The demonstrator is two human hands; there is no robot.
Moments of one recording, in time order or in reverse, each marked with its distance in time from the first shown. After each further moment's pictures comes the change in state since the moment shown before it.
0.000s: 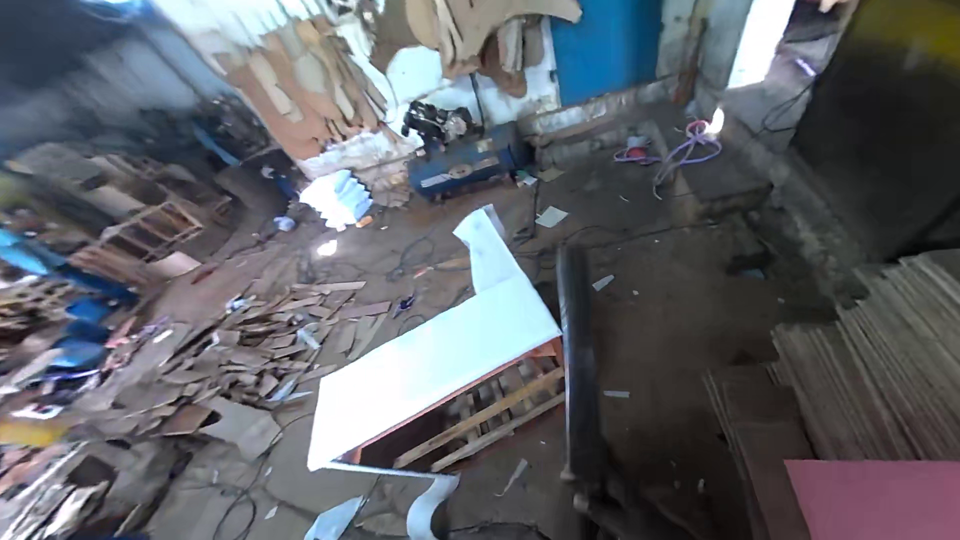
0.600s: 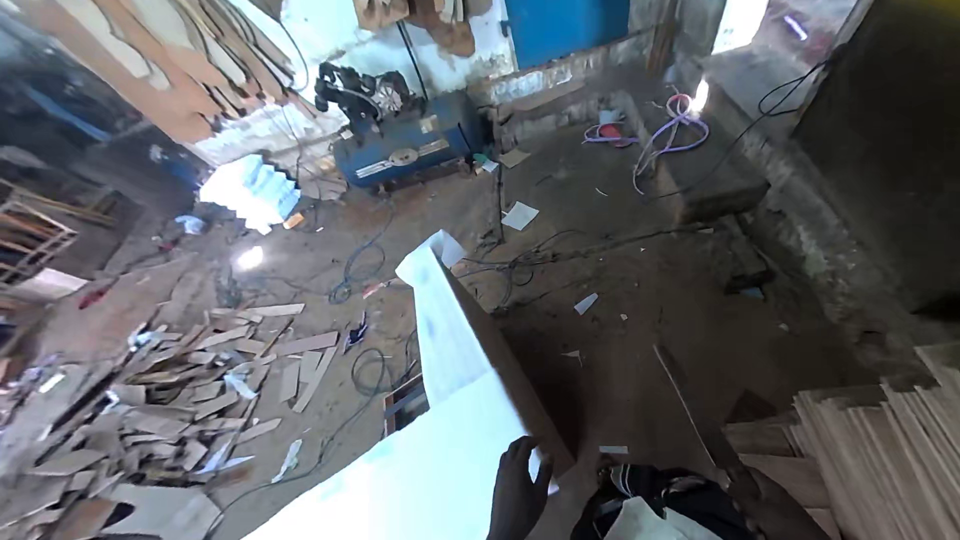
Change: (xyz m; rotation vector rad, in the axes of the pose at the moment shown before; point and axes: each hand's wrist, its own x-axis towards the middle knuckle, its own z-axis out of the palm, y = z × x) left_hand 0.496 -0.032 -0.060 0.471 -0.104 0.135; right_hand 0.198 0.040 -0.362 -0.077 0.537 0.875
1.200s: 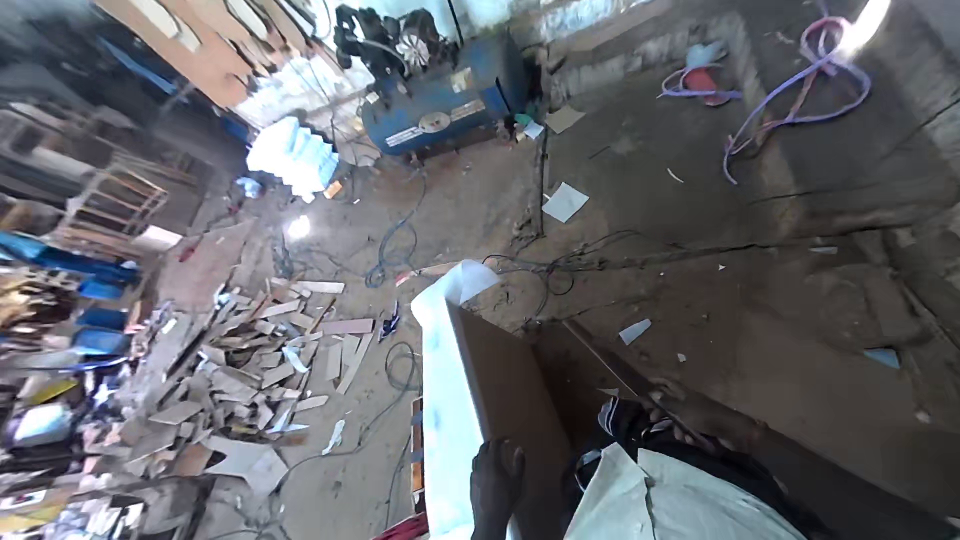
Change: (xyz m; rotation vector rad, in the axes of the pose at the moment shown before) left_hand 0.302 0.008 -0.090 0.214 0.133 -0.502; right_hand 0.296 -0.446 0.000 -0.170 -0.601 -0.106
